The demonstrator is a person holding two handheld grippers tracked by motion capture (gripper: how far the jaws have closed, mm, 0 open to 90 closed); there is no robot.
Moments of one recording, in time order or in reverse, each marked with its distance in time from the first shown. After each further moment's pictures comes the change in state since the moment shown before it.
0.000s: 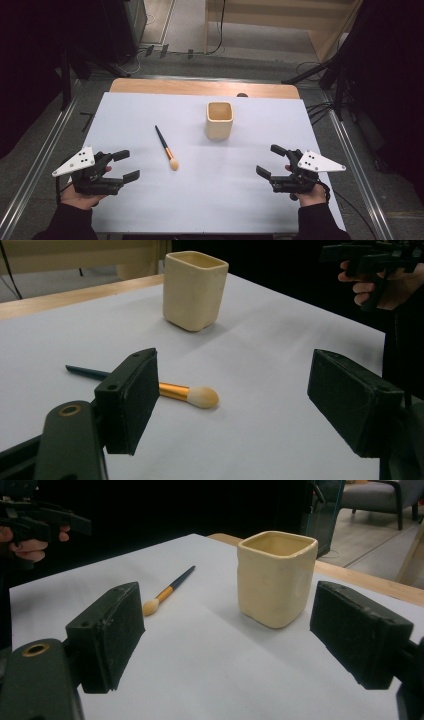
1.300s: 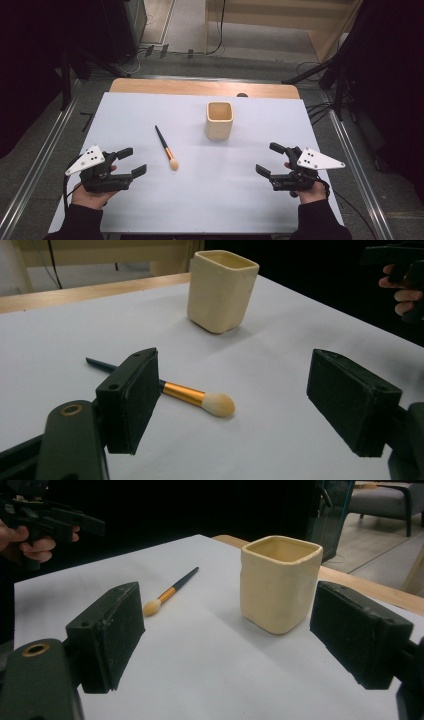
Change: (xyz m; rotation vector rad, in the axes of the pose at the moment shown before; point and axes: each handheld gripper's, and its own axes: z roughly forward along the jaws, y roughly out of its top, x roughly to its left) left arm -0.010 0.002 0.017 0.000 0.139 -0.062; right arm -0.004 0.004 0.003 -0.002 0.029 -0.030
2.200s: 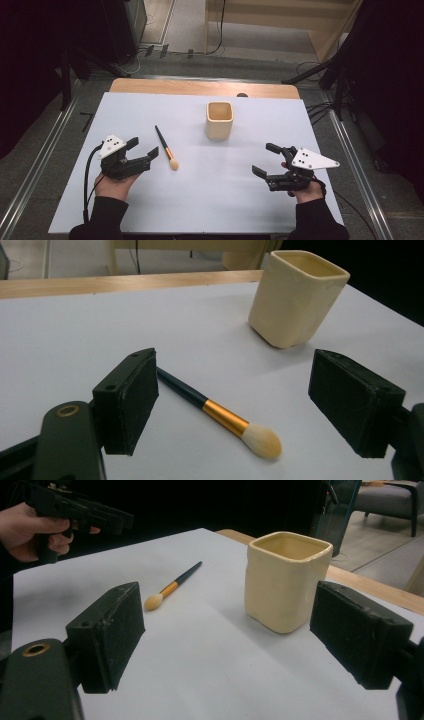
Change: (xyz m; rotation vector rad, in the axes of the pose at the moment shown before) left arm -0.013 0.016 0.048 0.020 0.296 -0.105; right arm 0.004 0.001 0.007 0.025 0.006 -0.024
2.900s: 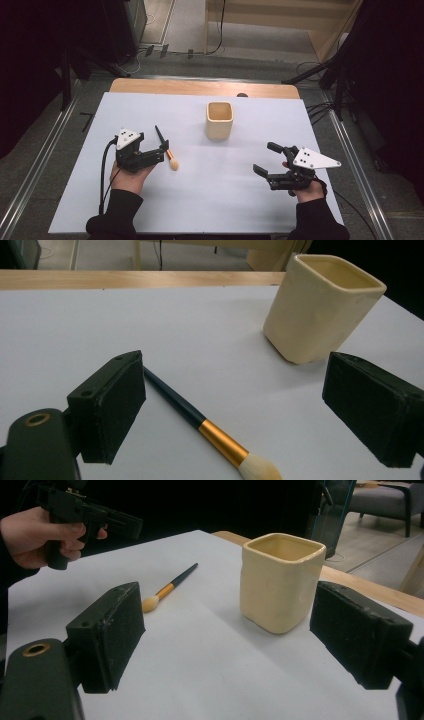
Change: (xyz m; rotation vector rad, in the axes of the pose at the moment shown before) left arm -0.019 0.011 0.030 0.015 0.094 -0.056; right arm -0.002 0.000 -0.002 -0.006 -0.014 0.003
